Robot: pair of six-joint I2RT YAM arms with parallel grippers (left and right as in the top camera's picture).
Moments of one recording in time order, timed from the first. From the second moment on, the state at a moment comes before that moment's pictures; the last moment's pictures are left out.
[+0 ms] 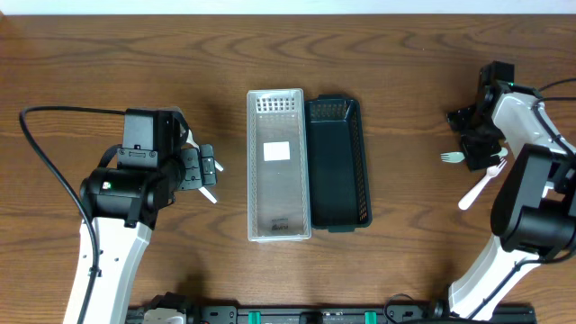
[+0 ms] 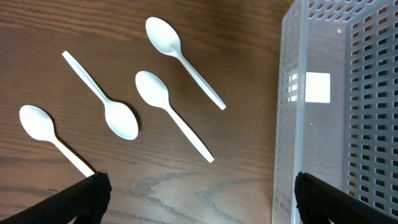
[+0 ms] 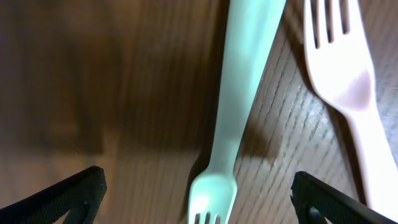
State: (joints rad) left arm -0.12 1.14 1.13 -1.04 -0.06 -0.21; right arm -0.22 2.04 1.41 -0.87 0.11 1.13
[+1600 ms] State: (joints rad) left arm -0.12 1.14 1.13 -1.04 -0.06 -0.21; right arm -0.24 2.08 1.42 -0.90 0.06 1.03
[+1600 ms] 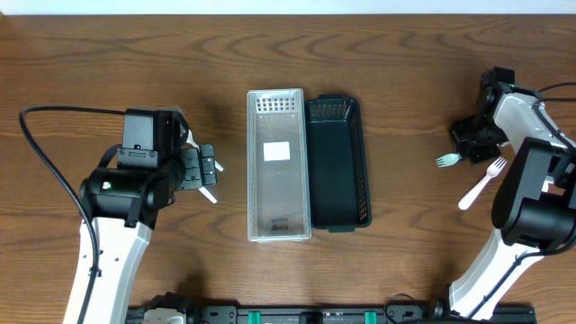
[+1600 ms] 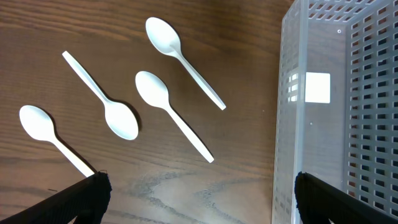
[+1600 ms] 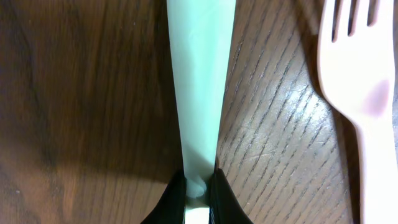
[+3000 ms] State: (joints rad) left arm -0.12 1.14 1.13 -1.04 -0.06 -0.21; right arm 0.58 1.77 1.38 -0.92 0.05 0.46
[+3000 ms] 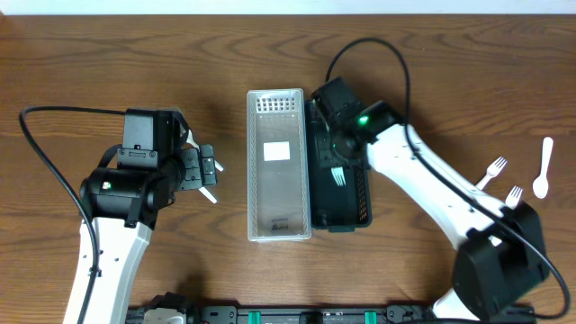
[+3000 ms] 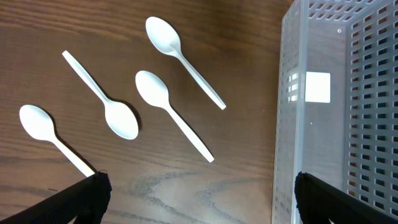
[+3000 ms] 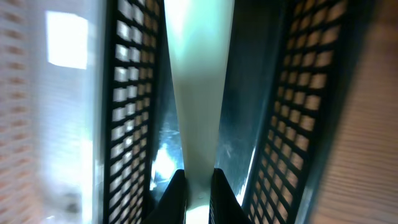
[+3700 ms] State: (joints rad) left arm -0.12 1.14 1.13 -1.05 -0.06 -0.21; right arm 0.41 1.73 1.53 -0.94 0.15 0.47
